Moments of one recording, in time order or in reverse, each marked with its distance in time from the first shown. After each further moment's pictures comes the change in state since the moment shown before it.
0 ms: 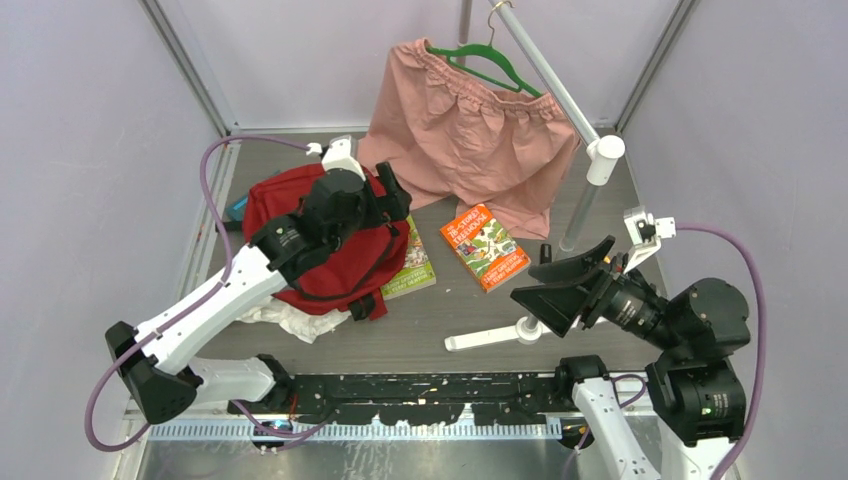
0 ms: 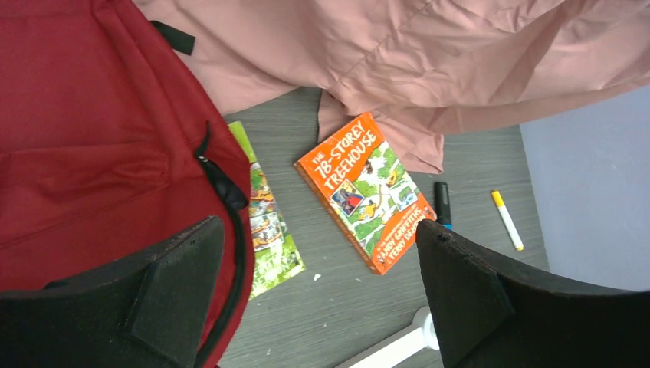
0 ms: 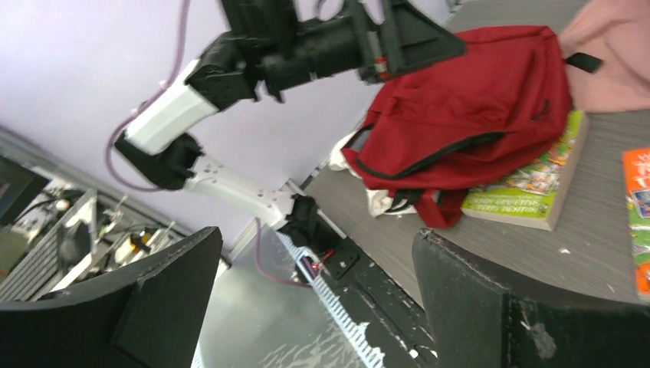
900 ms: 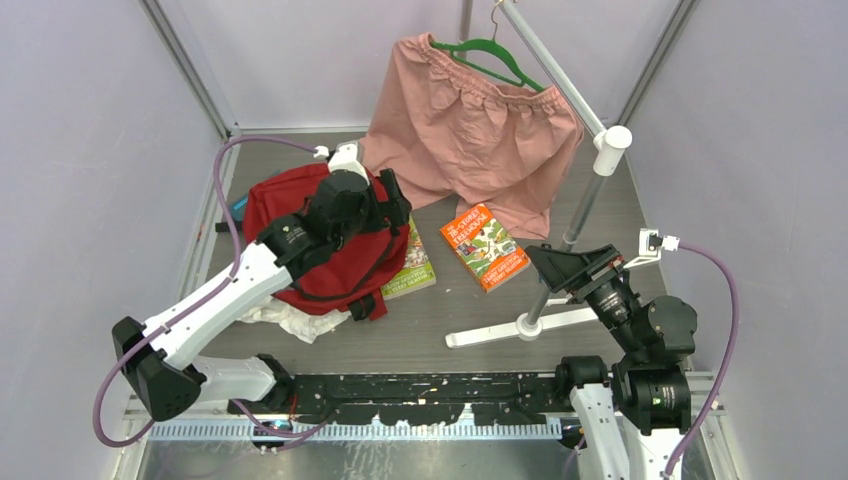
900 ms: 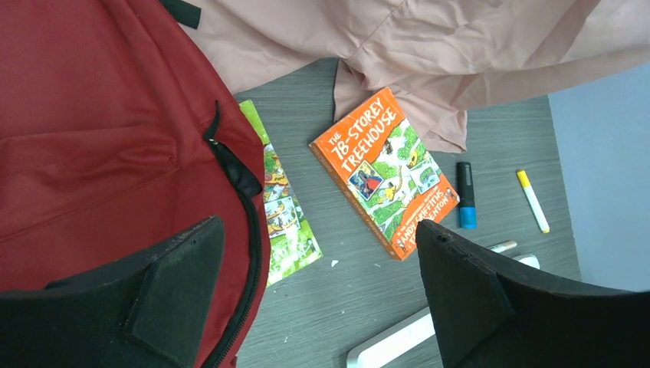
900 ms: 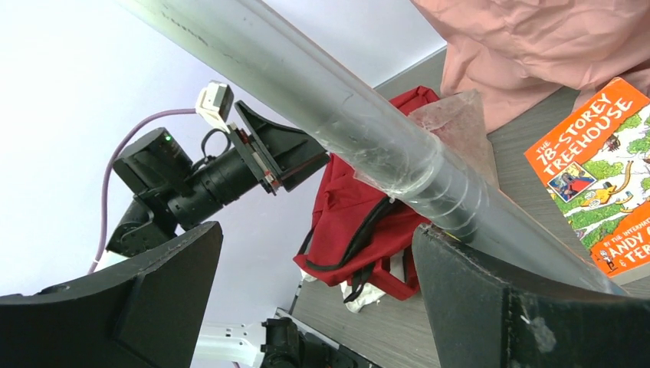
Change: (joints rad) left arm 0.042 0.005 -0.037 -0.016 0.052 0.029; right arm -0.065 -0.247 -0.462 0.255 0.420 0.316
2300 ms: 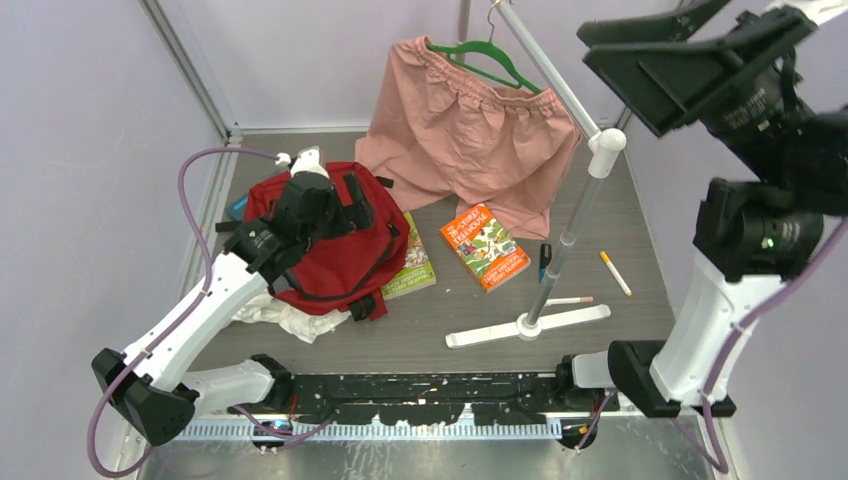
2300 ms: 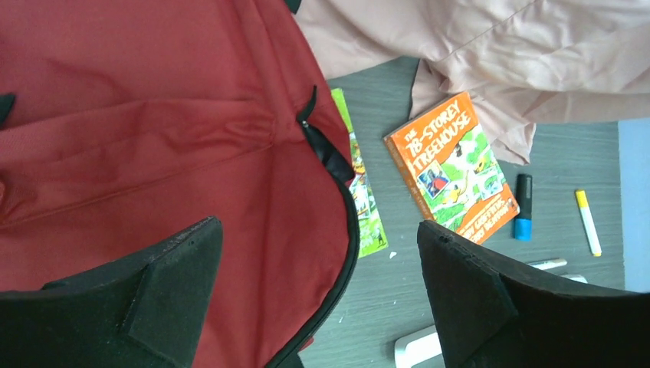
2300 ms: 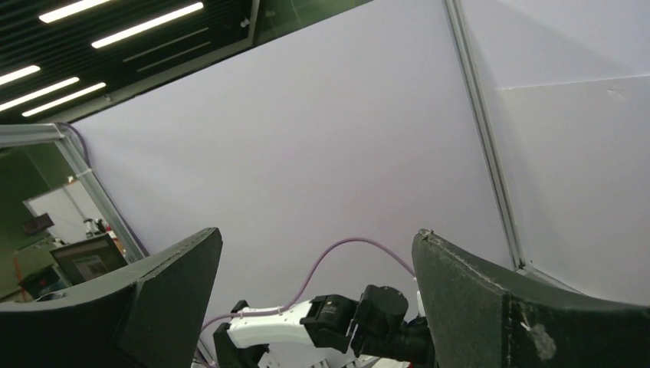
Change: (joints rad) left arm 0.163 -0.098 -0.042 -0.134 0.045 0.022; right arm -0.028 1.103 1.640 0.258 -0.412 0.171
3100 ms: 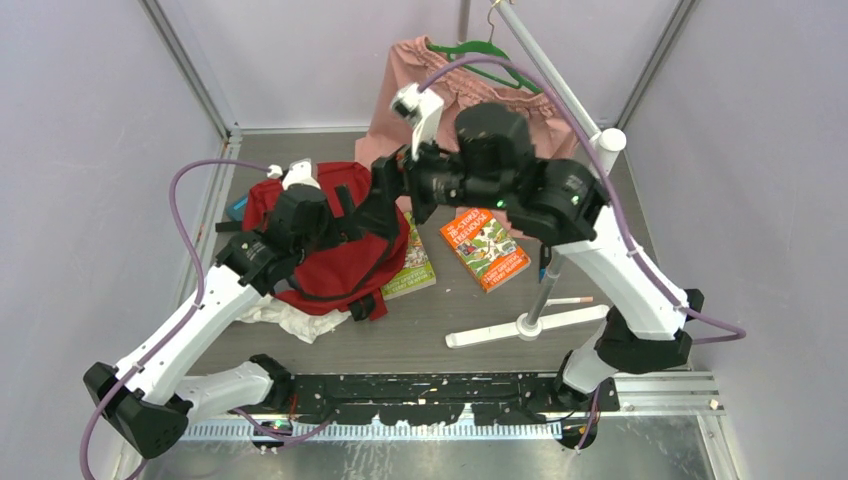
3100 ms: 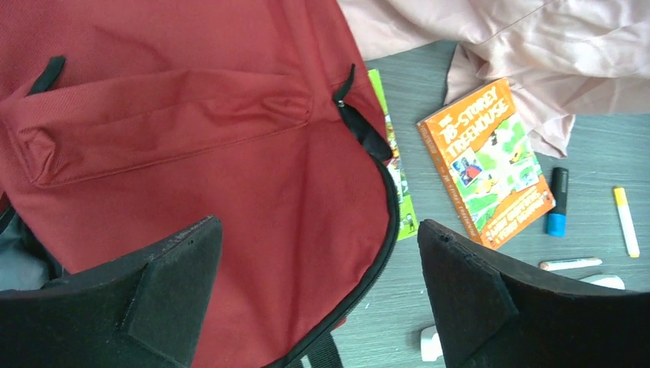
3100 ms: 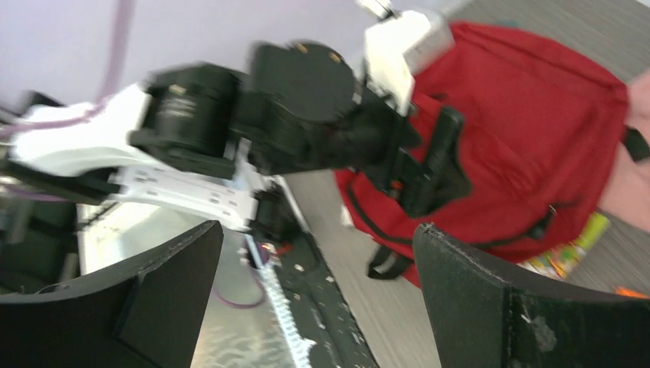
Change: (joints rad) left arm 0.001 -0.080 -0.074 -0.051 -0.034 -0.006; right arm 1.014 0.214 -0.184 -0.700 0.649 -0.818
